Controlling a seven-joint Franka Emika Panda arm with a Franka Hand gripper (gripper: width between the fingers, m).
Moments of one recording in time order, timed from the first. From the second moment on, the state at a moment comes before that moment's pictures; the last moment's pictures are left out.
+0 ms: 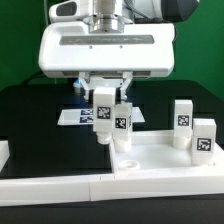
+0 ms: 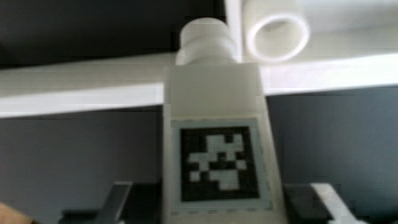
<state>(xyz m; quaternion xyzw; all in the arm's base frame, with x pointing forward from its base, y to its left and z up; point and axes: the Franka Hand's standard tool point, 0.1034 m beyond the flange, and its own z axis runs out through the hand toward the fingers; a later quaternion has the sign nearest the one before) 0.599 -0.030 0.125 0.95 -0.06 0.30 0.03</state>
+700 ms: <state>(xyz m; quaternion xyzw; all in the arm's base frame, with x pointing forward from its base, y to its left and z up) 0.609 -0.005 0.106 0.95 -0.11 0.30 0.00</state>
